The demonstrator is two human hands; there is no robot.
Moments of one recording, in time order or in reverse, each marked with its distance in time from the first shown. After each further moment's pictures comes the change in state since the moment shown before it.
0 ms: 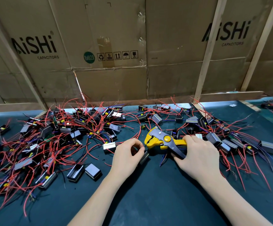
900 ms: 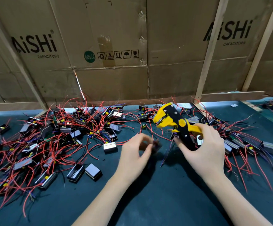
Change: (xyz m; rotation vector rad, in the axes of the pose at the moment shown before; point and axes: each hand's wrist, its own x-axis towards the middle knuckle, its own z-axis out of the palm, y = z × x) left_hand -0.006 0.032 0.000 -0.124 -0.018 0.203; right_hand 0.008 0.002 -0.010 0.473 0.229 0.235
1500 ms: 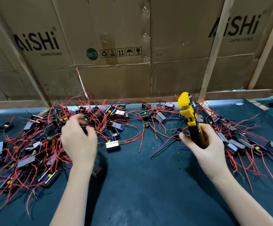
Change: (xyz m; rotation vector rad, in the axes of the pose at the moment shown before) left_hand 0.013 -0.042 -0.105 0.556 0.738 -0.276; right_hand 0.001 -0.017 -0.010 0.694 -0.223 0.237
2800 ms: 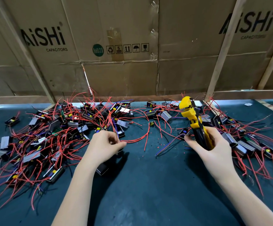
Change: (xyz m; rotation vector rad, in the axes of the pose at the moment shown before) left_hand -0.010 0.008 0.001 -0.028 -0.795 0.014; right_hand 0.000 0.015 0.000 -0.044 0.008 0.074
